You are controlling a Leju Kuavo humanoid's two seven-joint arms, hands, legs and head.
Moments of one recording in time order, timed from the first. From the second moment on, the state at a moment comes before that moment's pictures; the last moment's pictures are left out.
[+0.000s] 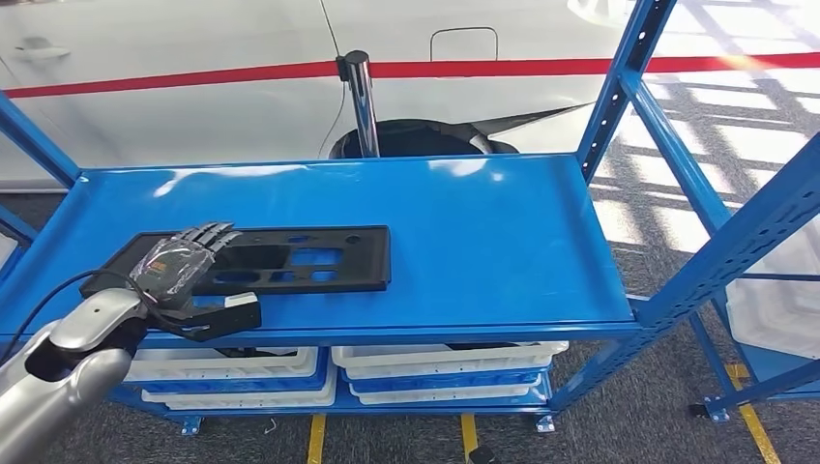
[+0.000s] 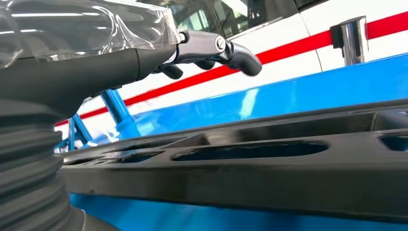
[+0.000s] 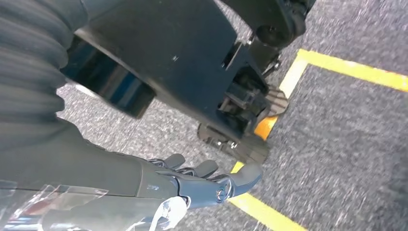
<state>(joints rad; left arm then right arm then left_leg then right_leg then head) -0.58 0.69 -0.73 -1.58 -0.91 -0.17 0.30 -0.17 0.02 0.85 -0.26 -0.51 -0.06 -0.13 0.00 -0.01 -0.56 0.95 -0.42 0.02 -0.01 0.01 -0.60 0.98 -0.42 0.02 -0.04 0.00</state>
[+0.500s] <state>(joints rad) -0.54 0.71 -0.69 -1.49 -0.94 -0.10 0.22 -0.15 0.00 0.85 -0.26 -0.52 -0.07 -0.14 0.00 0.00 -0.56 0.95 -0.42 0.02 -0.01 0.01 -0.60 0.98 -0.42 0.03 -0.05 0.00</state>
